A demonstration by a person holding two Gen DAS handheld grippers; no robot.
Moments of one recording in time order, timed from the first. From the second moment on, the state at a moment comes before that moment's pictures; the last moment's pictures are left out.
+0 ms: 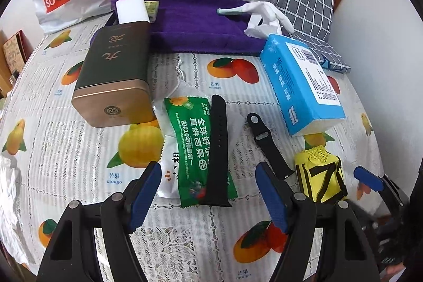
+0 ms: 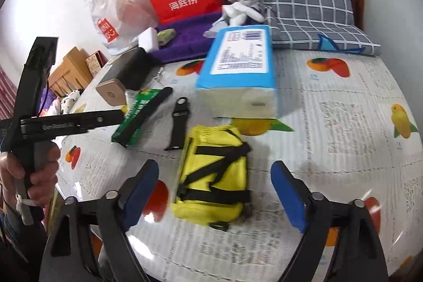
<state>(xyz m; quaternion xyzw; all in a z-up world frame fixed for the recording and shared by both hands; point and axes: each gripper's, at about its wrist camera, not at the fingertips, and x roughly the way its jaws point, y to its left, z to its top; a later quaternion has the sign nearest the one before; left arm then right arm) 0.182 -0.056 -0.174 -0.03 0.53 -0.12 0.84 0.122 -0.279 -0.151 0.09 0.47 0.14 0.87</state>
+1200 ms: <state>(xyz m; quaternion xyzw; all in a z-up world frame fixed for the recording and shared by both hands) 0.223 -0.096 -0.208 0.08 0.51 -0.12 0.85 0.134 -0.266 -0.199 0.00 0.46 0.08 0.88</state>
